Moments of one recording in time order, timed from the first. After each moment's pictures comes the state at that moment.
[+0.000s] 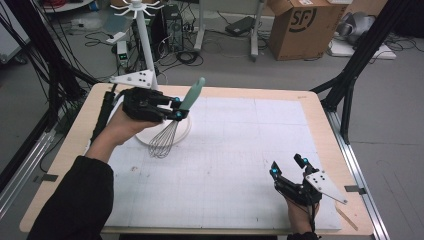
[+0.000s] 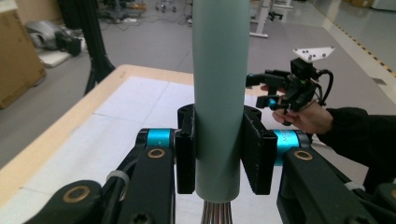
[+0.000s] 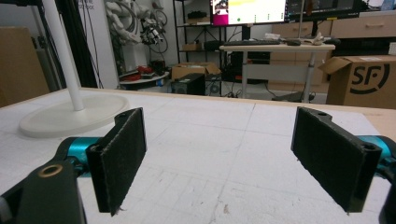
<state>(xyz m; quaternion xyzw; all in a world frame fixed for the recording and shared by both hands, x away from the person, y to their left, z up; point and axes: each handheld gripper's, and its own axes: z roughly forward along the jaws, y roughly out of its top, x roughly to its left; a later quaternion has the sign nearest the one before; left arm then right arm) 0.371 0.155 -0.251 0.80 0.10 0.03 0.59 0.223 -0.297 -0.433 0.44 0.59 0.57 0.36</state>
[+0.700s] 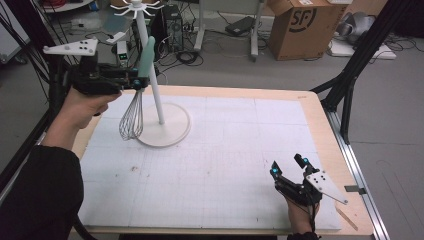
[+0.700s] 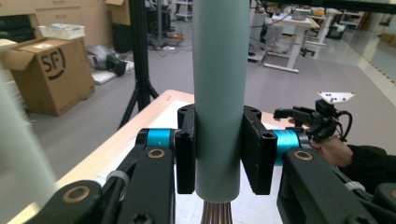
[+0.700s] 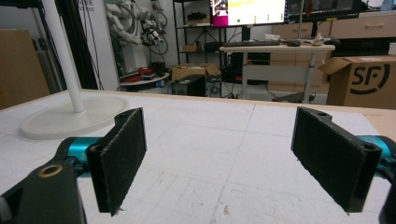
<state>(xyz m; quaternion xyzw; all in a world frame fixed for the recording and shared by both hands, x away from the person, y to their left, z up) 0.383 0.242 -0.206 0.75 0.17 0.08 0.63 0.223 -0.298 -0.432 0.44 0.59 0.57 0.36</state>
